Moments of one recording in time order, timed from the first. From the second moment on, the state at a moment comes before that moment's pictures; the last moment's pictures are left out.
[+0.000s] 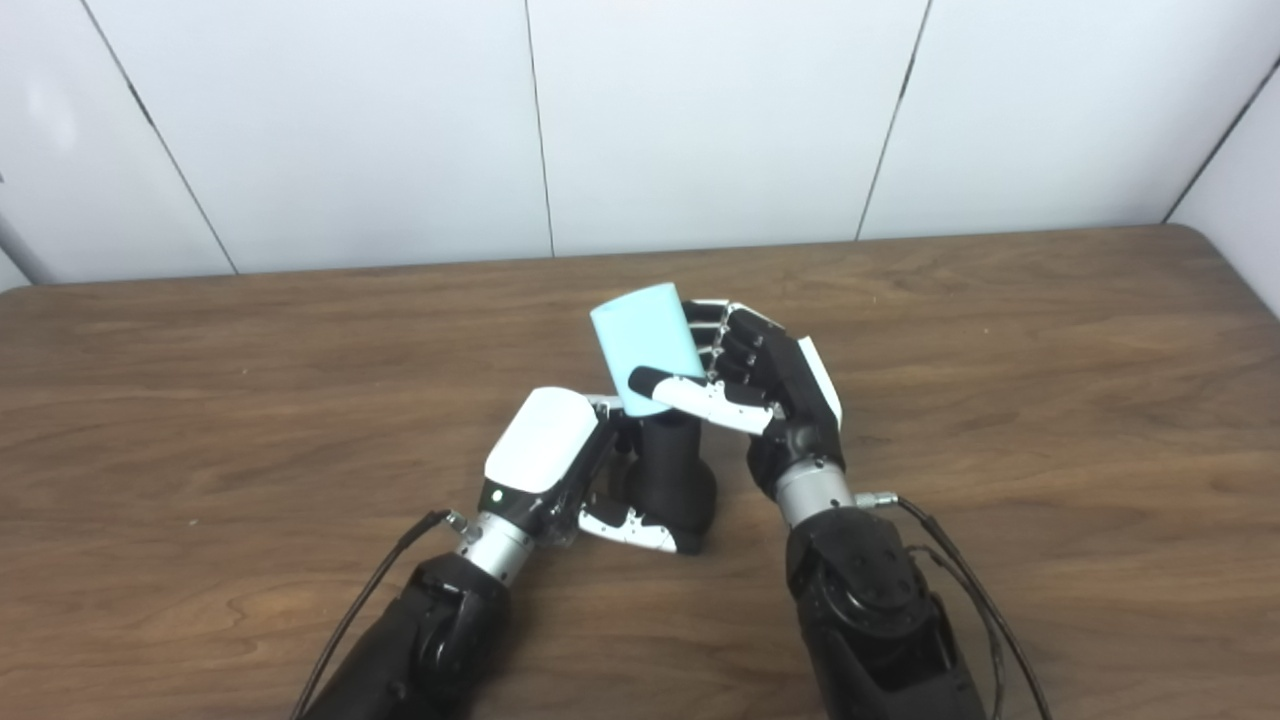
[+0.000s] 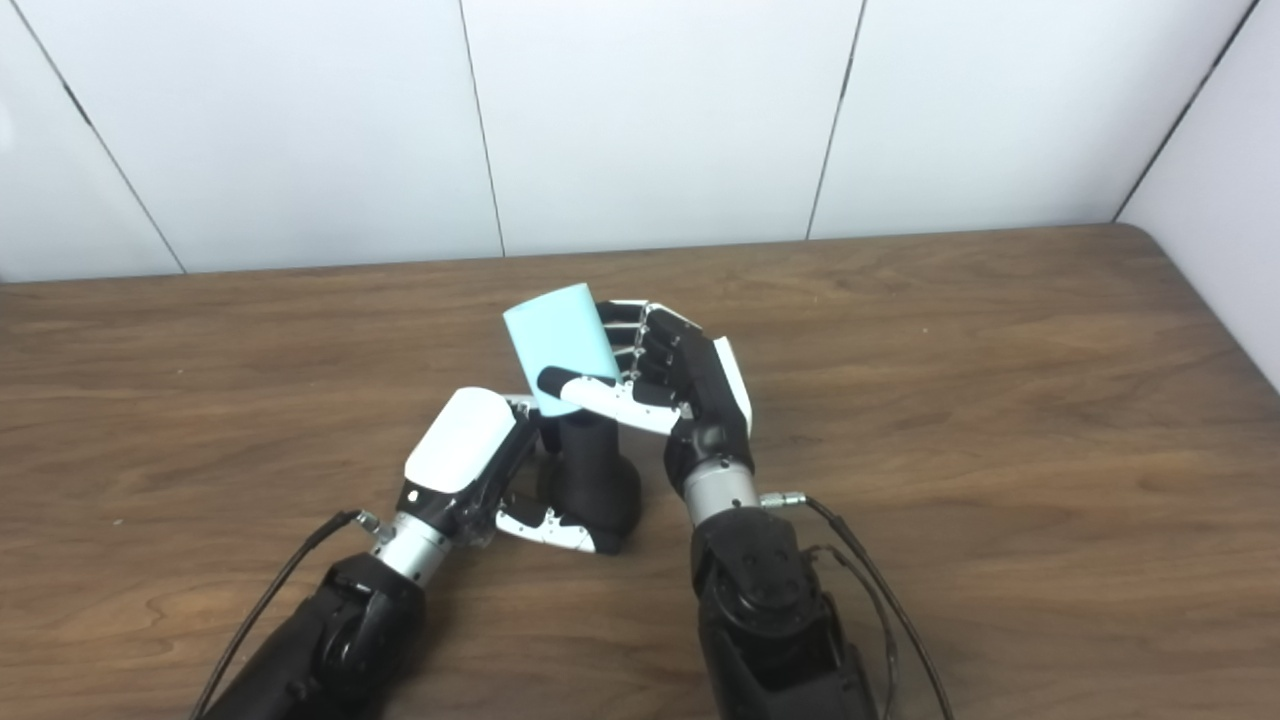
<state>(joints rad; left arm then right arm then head) -0.30 0.19 -0.53 0.22 0.82 -0.19 0.19 -0.14 0.12 0.17 -0.36 0.02 0.48 -0.20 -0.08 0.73</state>
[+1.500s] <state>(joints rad) -0.30 0.18 -0.54 0.22 0.82 -0.19 0.18 -0.04 0.15 0.06 -0.47 -0.10 0.48 -0.03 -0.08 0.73</state>
